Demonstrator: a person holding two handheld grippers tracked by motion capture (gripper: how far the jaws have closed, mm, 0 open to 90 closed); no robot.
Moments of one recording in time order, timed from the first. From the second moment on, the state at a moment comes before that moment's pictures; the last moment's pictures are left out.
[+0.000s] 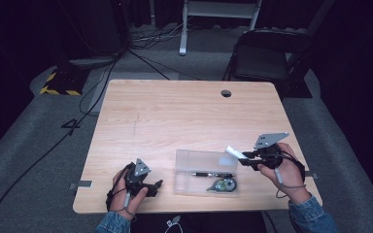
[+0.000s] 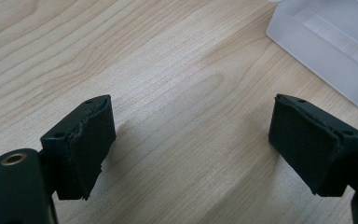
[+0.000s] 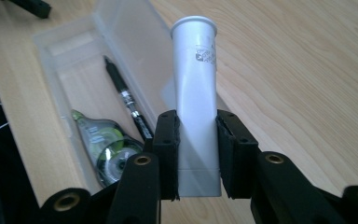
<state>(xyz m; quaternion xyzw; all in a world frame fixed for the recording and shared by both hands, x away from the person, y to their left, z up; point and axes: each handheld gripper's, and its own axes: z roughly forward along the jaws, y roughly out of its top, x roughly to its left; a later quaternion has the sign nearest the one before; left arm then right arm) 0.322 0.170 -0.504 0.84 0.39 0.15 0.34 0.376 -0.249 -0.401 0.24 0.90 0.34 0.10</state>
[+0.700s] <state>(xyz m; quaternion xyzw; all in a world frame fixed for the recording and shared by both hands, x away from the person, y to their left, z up) 0.322 0.170 -0.504 0.84 0.39 0.15 0.34 0.365 -0.186 -0.415 0.12 0.94 0.31 0.05</state>
